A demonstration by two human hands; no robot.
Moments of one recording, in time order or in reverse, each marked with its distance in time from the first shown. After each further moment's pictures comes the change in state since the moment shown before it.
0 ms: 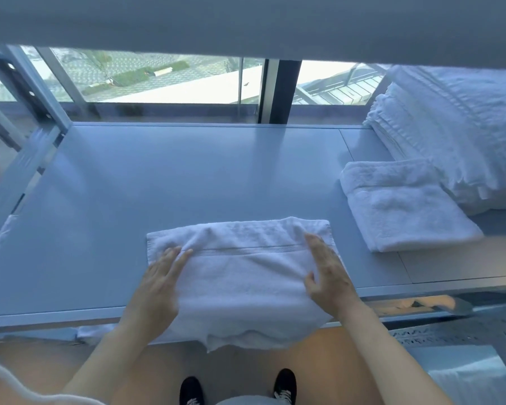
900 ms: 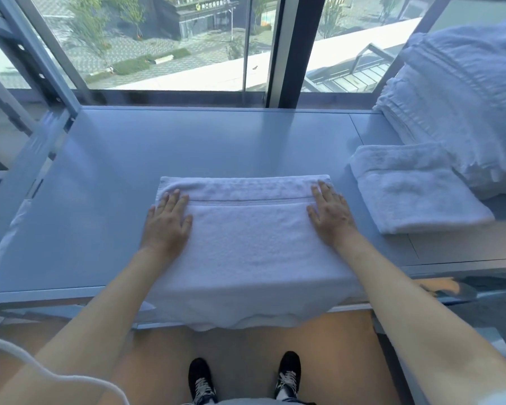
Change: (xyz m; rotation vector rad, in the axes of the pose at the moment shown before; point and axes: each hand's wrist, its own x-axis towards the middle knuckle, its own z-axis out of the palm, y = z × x) left_hand 0.089 -0.043 -0.006 0.075 0.083 -0.190; right_hand 0.099 0.006 -0.007 -0.329 -0.015 0.107
